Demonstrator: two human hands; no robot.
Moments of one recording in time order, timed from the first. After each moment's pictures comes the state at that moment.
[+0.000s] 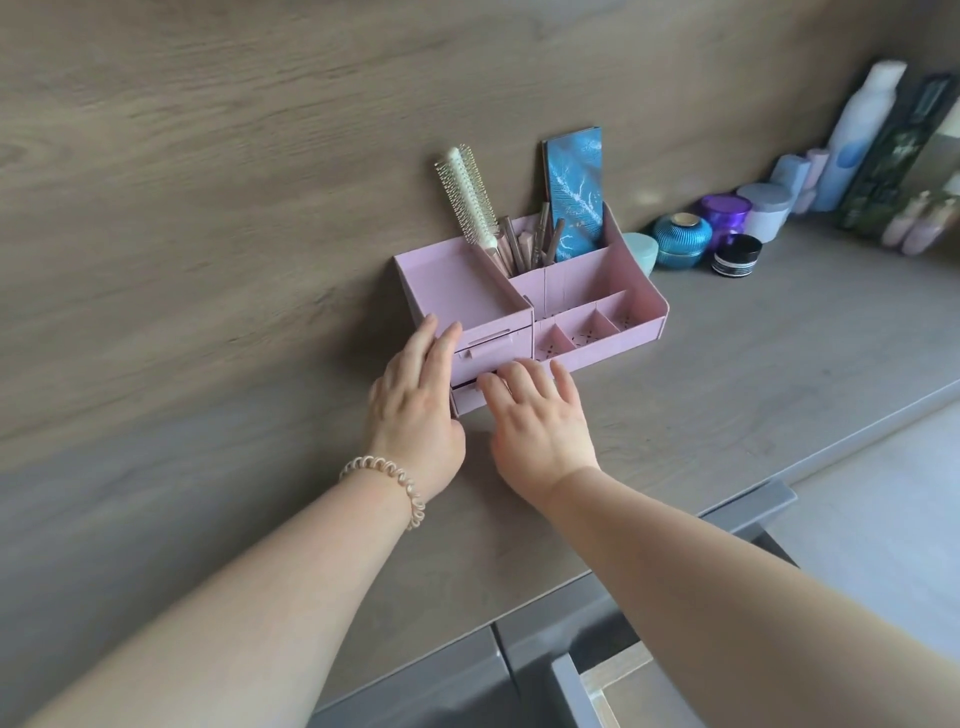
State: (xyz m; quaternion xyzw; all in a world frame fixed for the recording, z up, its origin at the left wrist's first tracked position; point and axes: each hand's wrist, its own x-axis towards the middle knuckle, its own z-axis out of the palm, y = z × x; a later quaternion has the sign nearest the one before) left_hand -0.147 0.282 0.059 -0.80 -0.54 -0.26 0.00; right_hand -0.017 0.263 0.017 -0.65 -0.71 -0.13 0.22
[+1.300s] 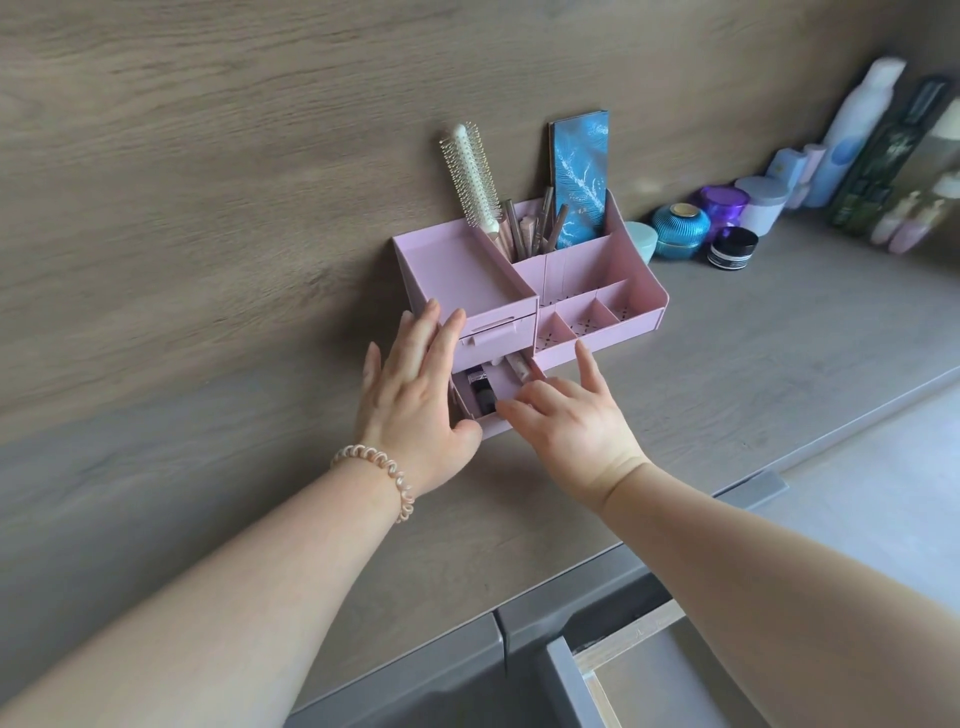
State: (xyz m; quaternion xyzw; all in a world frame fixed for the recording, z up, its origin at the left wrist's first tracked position) left_hand -0.161 0.280 0.065 -0.83 -0.51 -0.20 -0.05; right_hand 0.015 0.245 0.021 -0.54 -0.76 -0.28 0.21
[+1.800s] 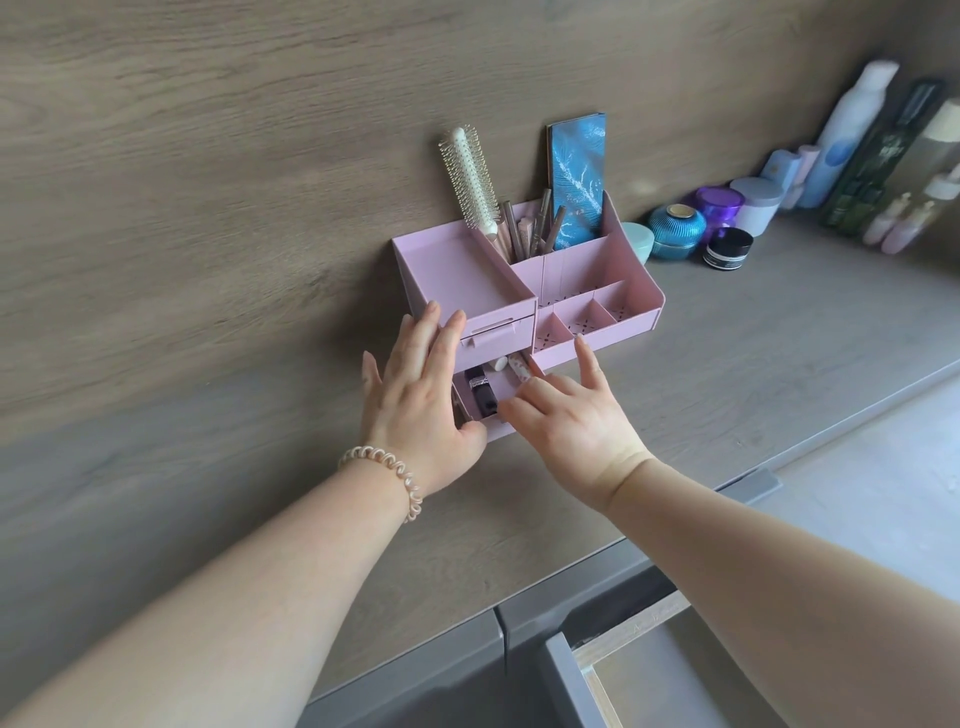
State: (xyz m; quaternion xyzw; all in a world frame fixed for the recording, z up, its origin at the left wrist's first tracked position) left_hand -0.155 0.276 0.069 -0.82 -0.53 -0.20 -0.07; right_hand 0.017 0.239 0.035 -0.55 -0.77 -0.29 0.18
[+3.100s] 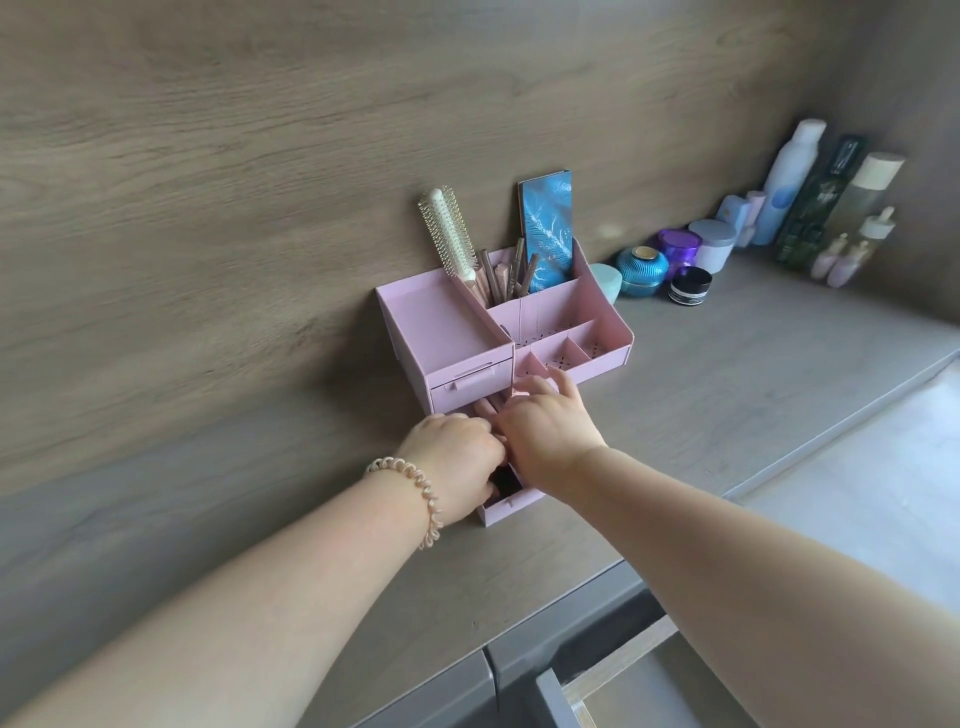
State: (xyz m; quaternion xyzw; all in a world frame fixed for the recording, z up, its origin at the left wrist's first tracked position) left_hand -0.123 0.278 0.097 -0.94 -0.34 0.05 0.03; right_hand 0.008 0.262 0.078 -0.65 -0.76 -0.05 0.00
